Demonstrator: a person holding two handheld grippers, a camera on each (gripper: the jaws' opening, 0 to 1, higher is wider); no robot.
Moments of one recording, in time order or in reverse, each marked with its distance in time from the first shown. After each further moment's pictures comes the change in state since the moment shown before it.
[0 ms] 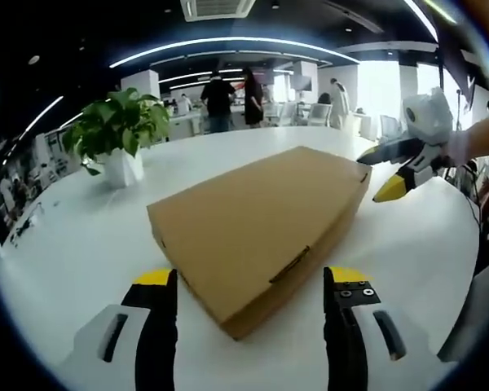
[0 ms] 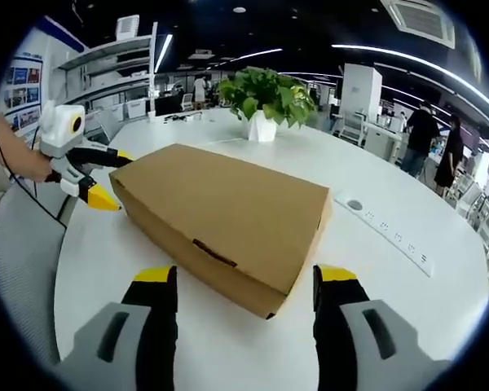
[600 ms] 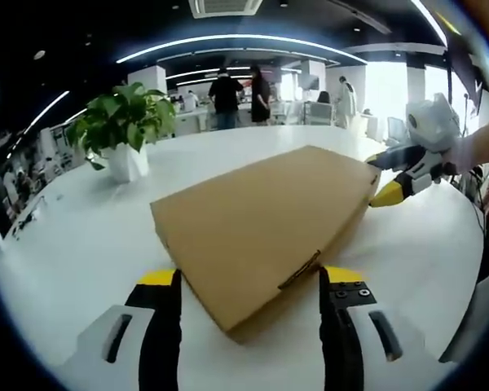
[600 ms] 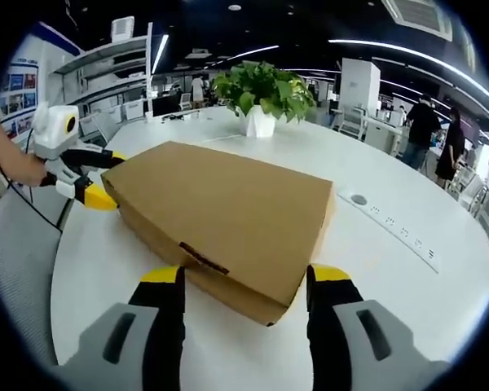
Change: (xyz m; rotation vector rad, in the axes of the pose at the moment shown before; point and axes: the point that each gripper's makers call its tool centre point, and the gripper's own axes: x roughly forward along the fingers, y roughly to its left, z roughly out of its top) left arm 0.003 0.005 0.000 -0.024 0.011 0.023; right arm 0.012 -0.003 -0.004 0.037 0.010 0.002
